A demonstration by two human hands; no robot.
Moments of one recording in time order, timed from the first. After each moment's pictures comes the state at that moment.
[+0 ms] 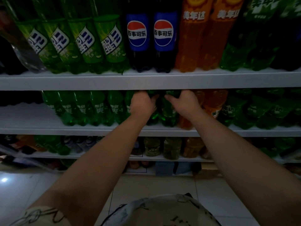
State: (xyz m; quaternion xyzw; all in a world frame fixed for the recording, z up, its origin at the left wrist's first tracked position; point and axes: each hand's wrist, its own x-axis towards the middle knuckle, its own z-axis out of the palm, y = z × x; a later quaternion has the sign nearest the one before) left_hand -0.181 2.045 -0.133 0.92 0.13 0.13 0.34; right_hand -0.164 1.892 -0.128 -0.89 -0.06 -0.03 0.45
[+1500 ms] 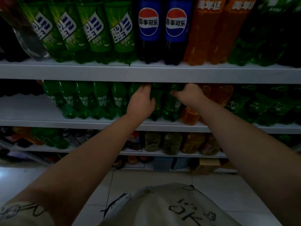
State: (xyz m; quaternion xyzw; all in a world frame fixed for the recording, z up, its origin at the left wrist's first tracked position) left_hand -0.205 2.077 -0.149 0.94 -0.06 0.20 0.26; right_hand -0.154 1.896 -0.122 -0.91 -0.02 0.04 0.42
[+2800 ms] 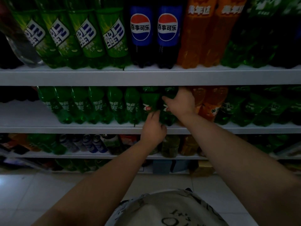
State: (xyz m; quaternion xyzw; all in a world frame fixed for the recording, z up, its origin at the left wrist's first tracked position) left_hand -0.241 2.020 -0.214 0.92 -0.02 0.10 0.38; right_hand -0.165 1.909 -0.149 -0.93 -0.04 -0.14 0.35
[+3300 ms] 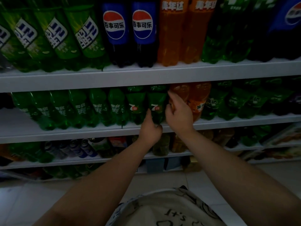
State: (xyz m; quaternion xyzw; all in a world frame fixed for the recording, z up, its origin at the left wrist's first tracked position) left_hand -0.227 1.987 -0.228 0.85 0.04 -0.02 0.53; right_hand -0.211 1.866 -0.178 -0.86 -0.13 -0.26 0.41
